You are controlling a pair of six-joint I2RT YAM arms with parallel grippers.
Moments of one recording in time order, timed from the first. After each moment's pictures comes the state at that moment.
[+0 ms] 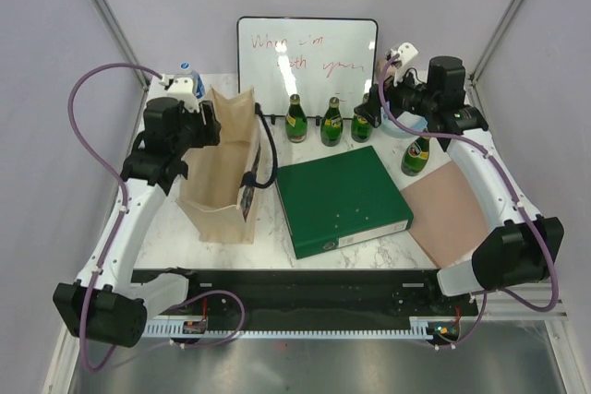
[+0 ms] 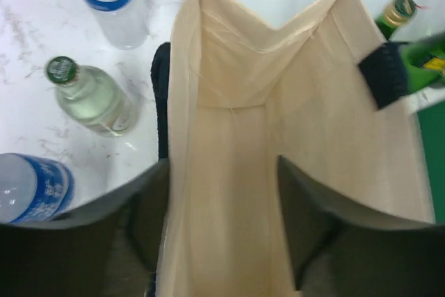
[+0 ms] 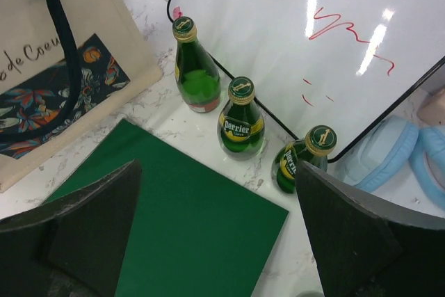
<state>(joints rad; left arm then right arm) -0.16 1.09 1.10 -0.42 -0.01 -0.09 0.16 1.45 1.38 -0.29 -0.61 -0.17</state>
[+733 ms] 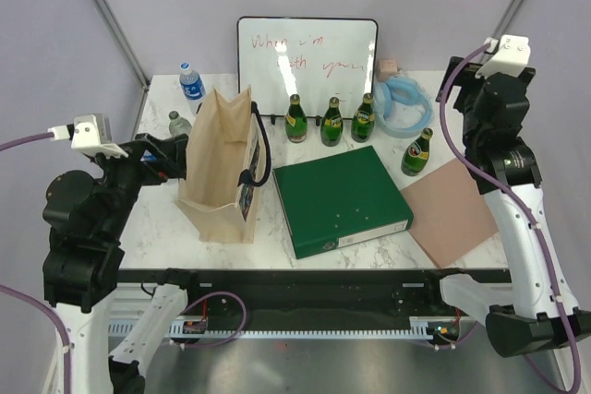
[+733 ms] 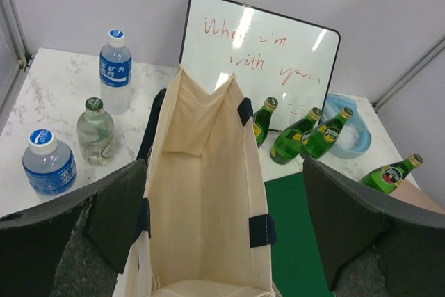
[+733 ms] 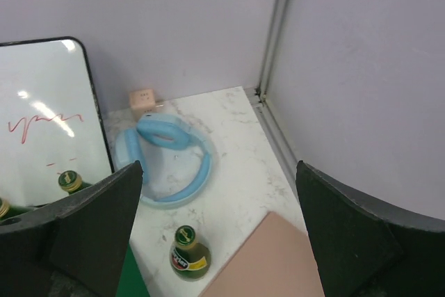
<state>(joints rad) -0.16 0.64 1.34 -0.70 -0.02 -0.31 0.14 1.09 1.38 -0.37 0.41 0.01</state>
